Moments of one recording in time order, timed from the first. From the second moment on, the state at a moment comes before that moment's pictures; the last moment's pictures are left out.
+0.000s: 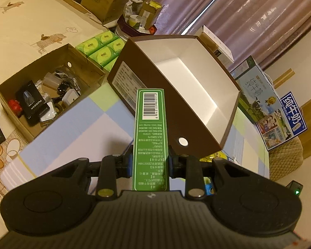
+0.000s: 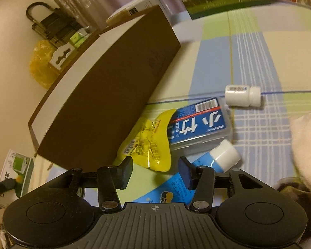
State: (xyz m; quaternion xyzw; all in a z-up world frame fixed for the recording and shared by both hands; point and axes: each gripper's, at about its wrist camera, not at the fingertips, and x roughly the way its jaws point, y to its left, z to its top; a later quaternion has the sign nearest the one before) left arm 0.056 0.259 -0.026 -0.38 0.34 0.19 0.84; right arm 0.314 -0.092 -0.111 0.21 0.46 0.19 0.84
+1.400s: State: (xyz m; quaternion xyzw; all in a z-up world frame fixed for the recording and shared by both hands) left arm 0.095 0.335 0.005 -0.36 0.34 0.14 0.86; right arm 0.313 -0.072 -0.006 0.22 0.37 0.14 0.89
